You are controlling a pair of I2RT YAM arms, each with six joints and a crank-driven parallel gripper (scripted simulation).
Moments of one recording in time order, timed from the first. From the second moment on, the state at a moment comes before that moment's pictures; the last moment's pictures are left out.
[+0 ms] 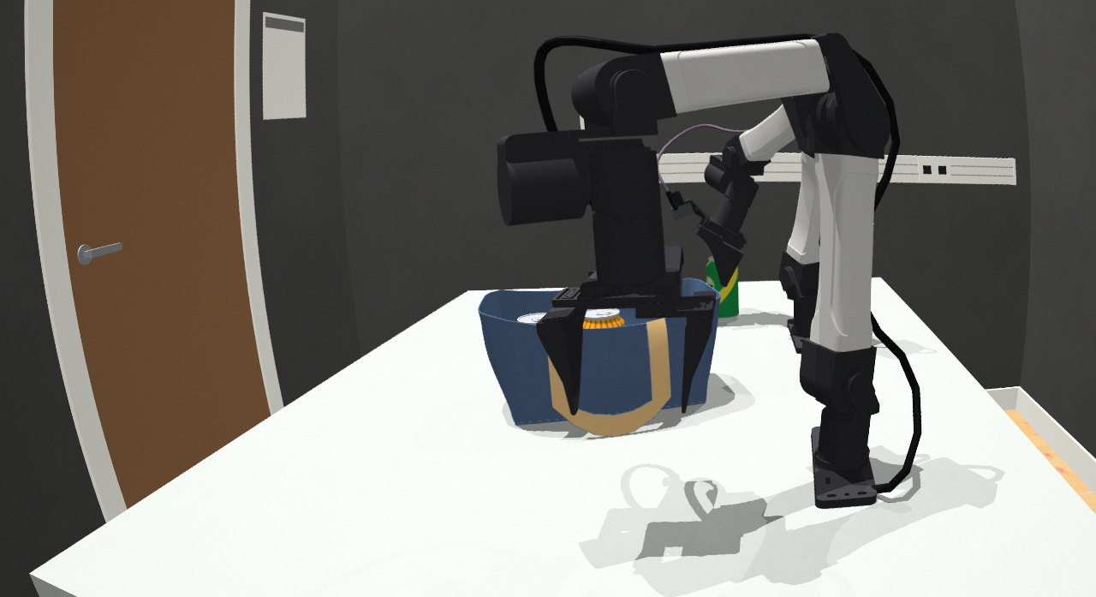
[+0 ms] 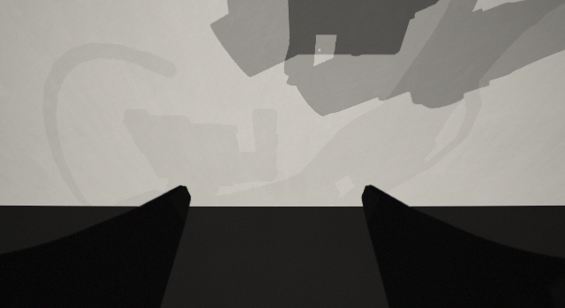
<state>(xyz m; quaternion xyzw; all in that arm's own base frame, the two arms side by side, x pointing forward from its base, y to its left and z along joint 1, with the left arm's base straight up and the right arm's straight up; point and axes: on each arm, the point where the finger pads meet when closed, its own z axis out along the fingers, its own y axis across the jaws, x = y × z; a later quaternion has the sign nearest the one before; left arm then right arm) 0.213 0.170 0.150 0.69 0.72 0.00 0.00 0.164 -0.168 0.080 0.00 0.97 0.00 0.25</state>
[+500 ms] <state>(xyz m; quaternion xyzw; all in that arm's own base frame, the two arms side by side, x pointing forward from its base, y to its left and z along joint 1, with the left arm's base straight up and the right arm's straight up) 0.213 0.170 0.150 0.69 0.72 0.00 0.00 0.164 -0.168 0.080 0.00 0.97 0.00 0.25</state>
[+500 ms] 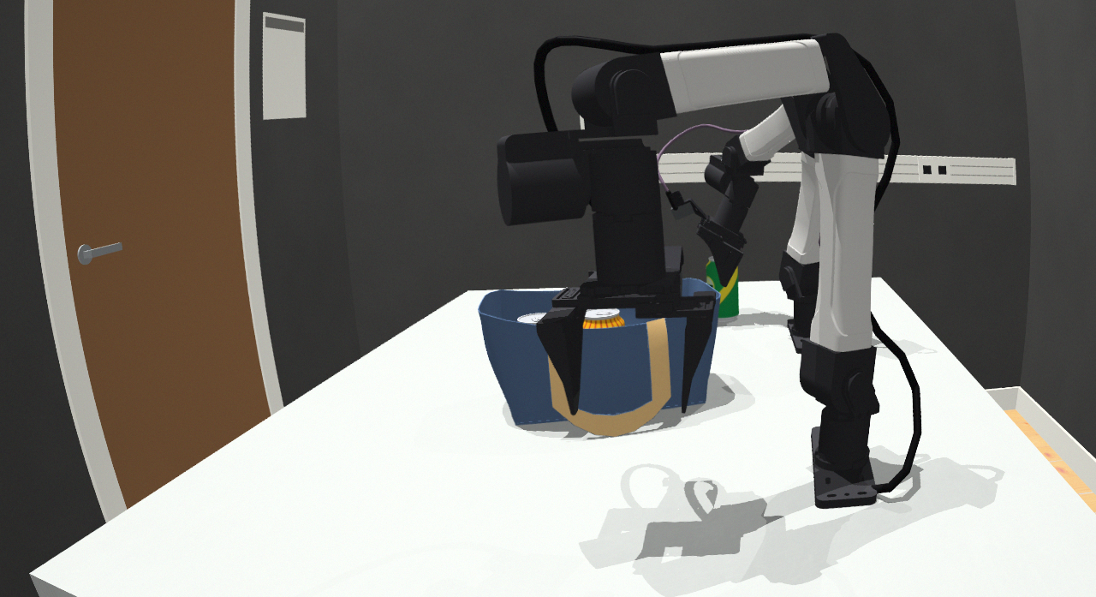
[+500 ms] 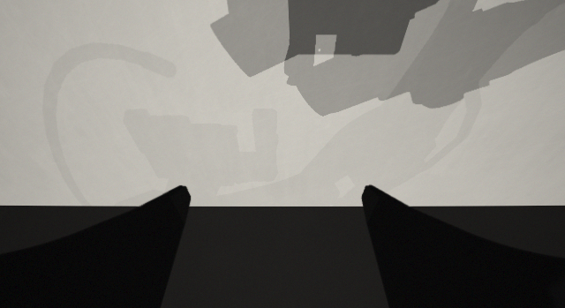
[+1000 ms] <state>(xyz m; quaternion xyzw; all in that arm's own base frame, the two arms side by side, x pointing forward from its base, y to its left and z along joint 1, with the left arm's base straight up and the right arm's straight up) 0.213 0.170 0.150 0.69 0.72 0.00 0.00 0.161 -0.163 0.090 0.00 0.97 0.01 0.25</state>
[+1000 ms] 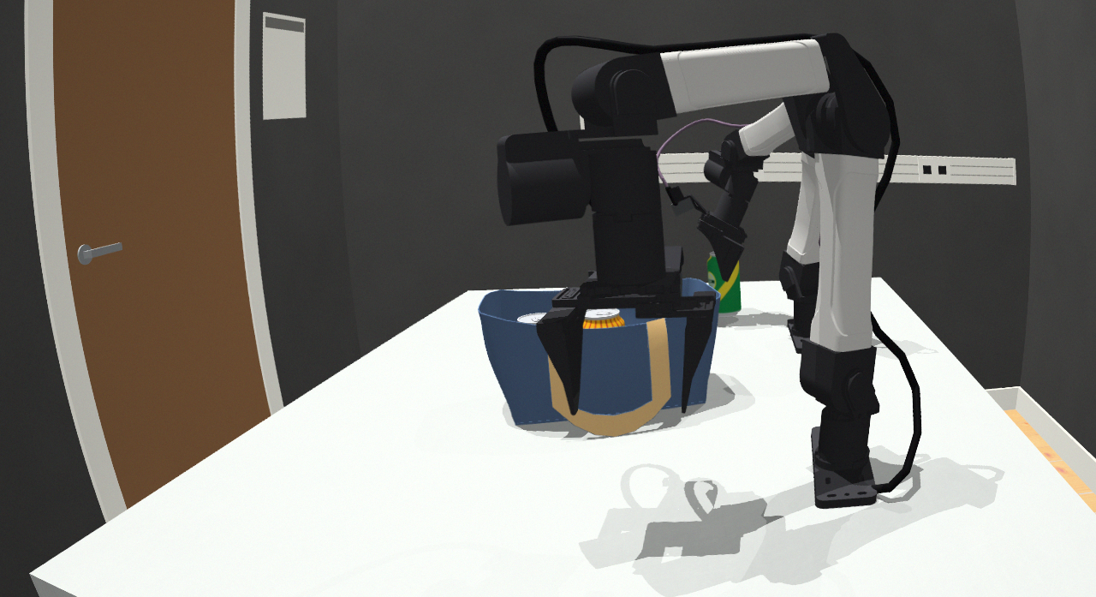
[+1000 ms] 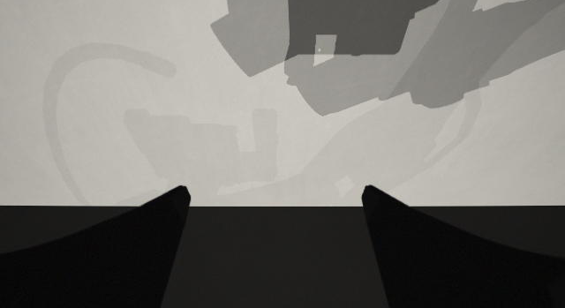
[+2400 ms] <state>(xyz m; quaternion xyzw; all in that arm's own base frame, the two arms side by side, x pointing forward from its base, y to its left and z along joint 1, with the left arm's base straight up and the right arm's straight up) 0.213 0.170 0.150 0.69 0.72 0.00 0.00 0.165 -0.168 0.138 0.00 0.97 -0.01 0.26</state>
